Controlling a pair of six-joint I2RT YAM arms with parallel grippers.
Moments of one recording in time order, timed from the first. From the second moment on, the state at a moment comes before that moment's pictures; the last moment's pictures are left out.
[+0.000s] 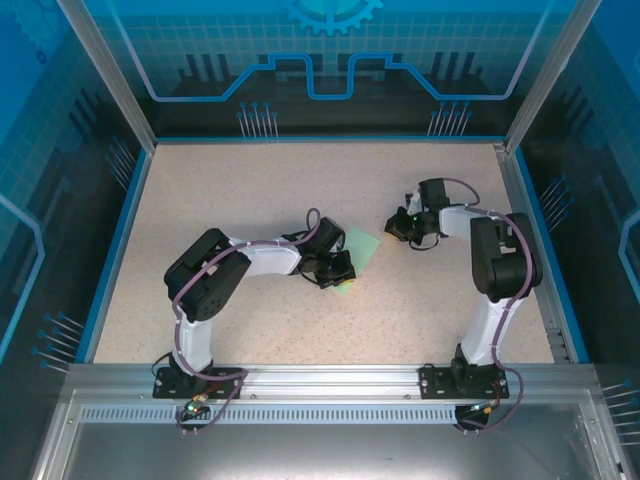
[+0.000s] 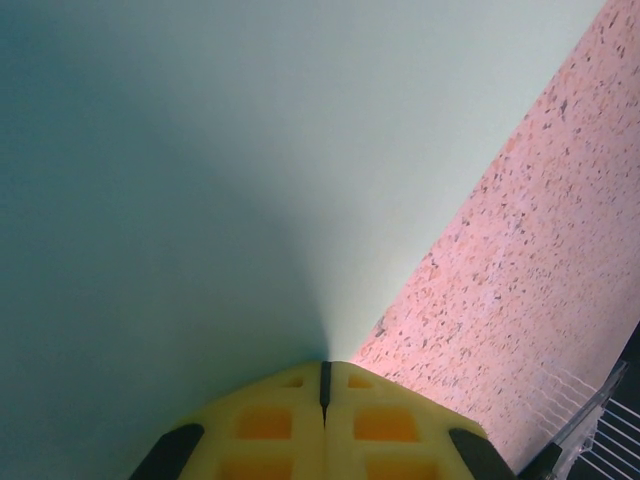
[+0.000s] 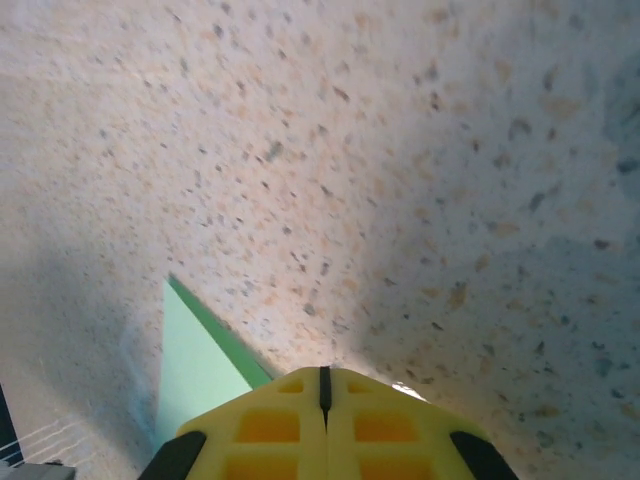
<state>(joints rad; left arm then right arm) -0.72 1.95 1.09 -0.16 0.40 -1.07 0.11 1.90 1.08 -0.25 -0.54 0.58</state>
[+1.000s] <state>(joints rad) -0.71 1.95 1.11 -0.12 0.40 -0.97 0.30 1.87 0.93 -0.22 -0.65 0.60</state>
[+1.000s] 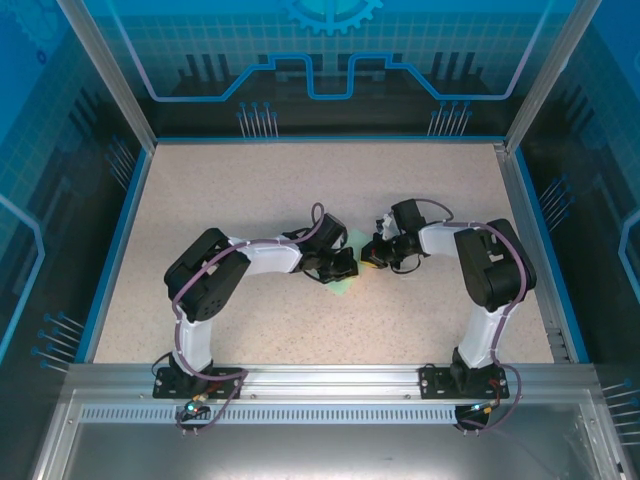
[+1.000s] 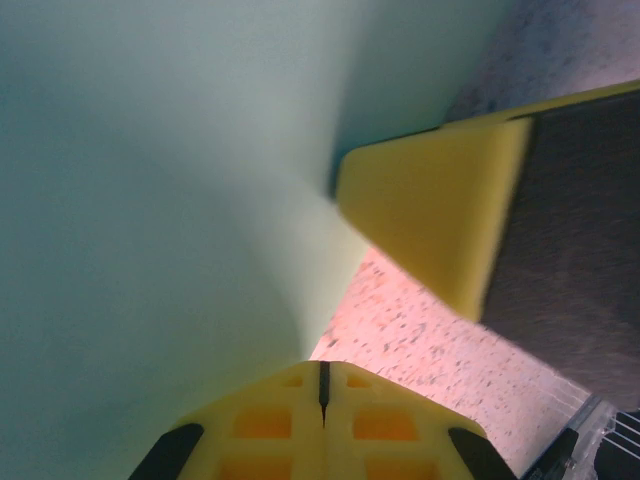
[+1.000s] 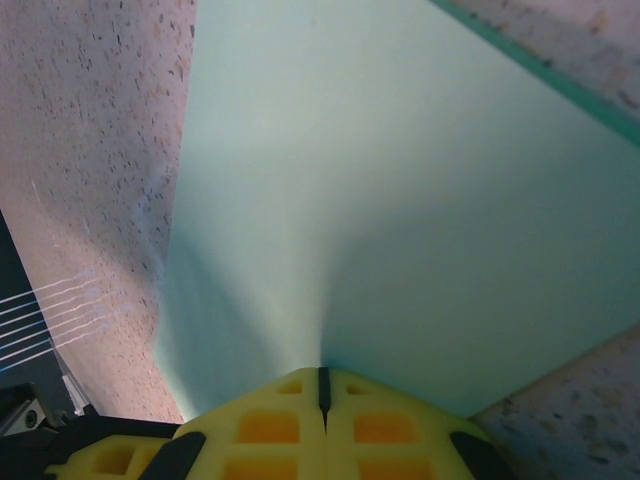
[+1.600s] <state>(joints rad) -0.71 1.99 1.11 -0.10 0.45 -0.94 0.30 1.89 0.98 -0.29 -0.65 0.59</state>
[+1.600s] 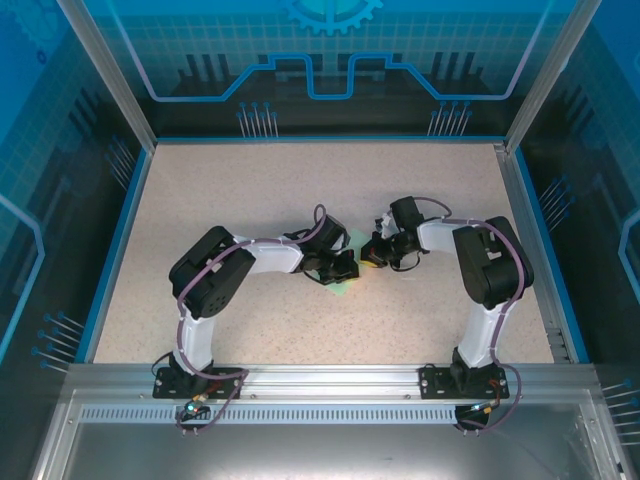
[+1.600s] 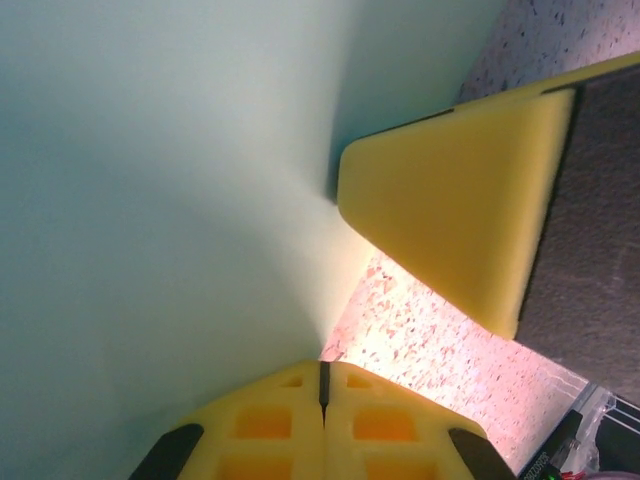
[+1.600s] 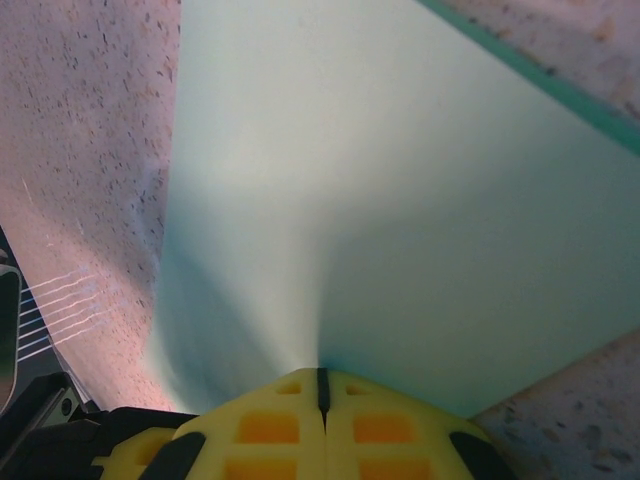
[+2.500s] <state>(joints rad) -0.75 1.76 0.89 -0.26 0.44 -0.86 0.30 1.90 1.02 -0.36 -0.63 0.56</state>
